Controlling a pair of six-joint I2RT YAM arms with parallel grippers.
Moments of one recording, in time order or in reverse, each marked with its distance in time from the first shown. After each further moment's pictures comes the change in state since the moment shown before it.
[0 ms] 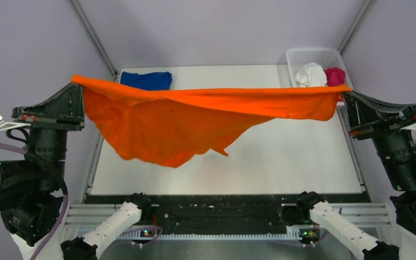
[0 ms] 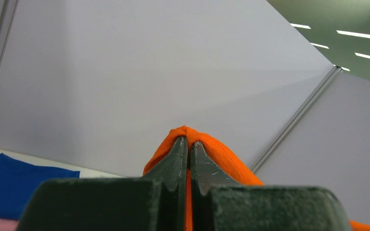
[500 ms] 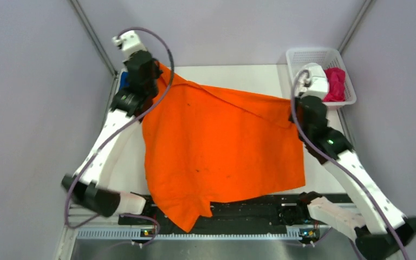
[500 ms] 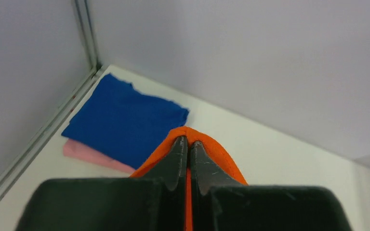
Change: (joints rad) left arm 0.053 0.512 -0.171 0.161 -0.284 0.098; right arm -0.010 0.217 -0.460 0.031 0.478 0.055
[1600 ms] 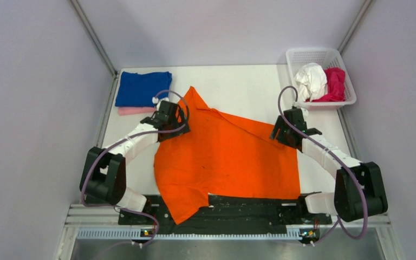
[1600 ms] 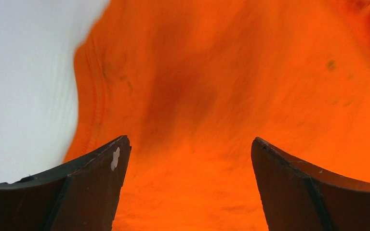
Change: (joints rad) left arm 0.040 0.233 -0.675 -0.029 0.470 -0.305; right arm -0.243 0.466 -0.414 0.183 -0.398 0.367
